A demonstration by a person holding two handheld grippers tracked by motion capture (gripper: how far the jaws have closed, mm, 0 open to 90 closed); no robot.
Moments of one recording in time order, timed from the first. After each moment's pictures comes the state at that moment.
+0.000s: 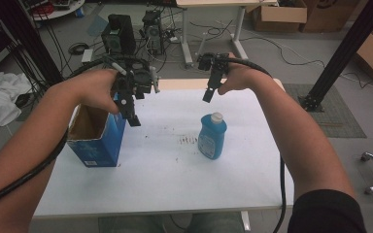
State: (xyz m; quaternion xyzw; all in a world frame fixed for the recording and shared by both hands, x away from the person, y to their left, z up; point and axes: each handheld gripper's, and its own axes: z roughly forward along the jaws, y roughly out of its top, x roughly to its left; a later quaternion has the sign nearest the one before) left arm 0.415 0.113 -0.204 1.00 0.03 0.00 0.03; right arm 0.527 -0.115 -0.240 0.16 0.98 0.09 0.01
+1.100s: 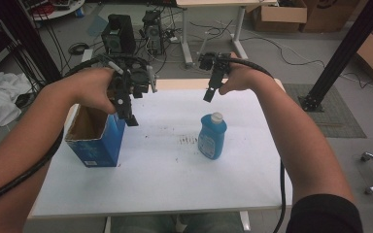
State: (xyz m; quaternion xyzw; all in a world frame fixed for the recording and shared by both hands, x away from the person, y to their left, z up) left arm 0.408 0.117 -0.196 1.00 0.02 0.00 0.04; right arm 0.523 -0.119 -0.237 0.17 0.98 0.10 0.01
